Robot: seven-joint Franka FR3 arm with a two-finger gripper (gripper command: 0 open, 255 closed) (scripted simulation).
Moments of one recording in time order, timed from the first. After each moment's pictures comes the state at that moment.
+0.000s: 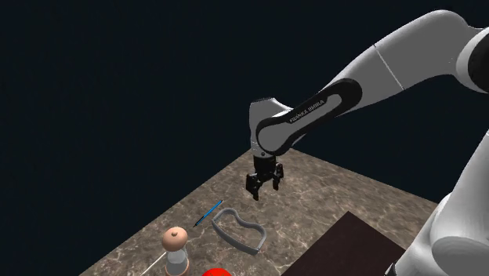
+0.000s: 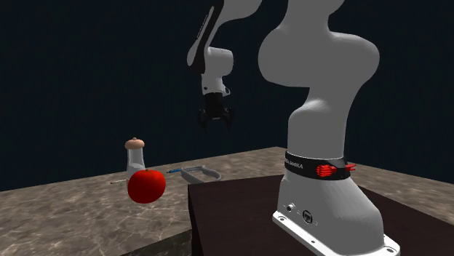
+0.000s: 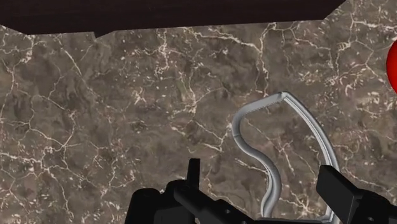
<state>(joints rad) 0.02 0.08 0.23 -2.33 -0.02 2.18 0.34</state>
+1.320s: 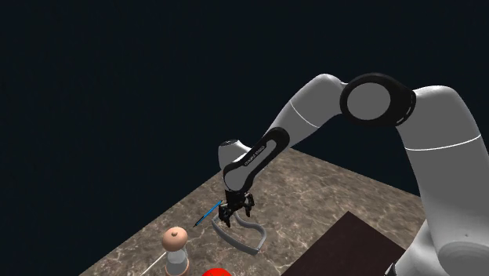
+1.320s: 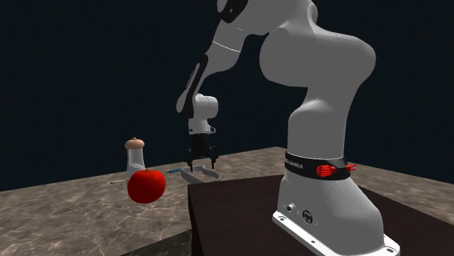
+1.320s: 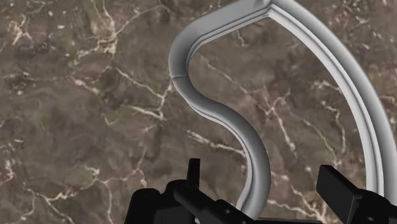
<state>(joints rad) 0.11 0.67 0.19 -1.98 -0.12 2.36 0.49</state>
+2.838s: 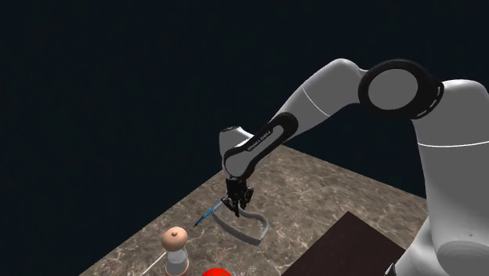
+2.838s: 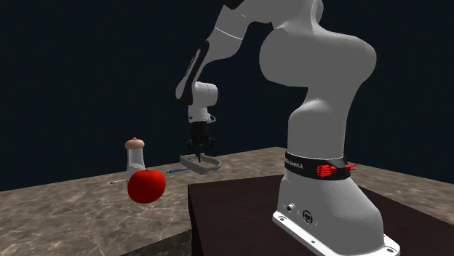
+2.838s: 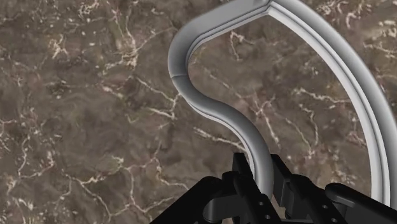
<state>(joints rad) 0.10 0.55 0.21 -2.01 -0.10 2.27 0.48</state>
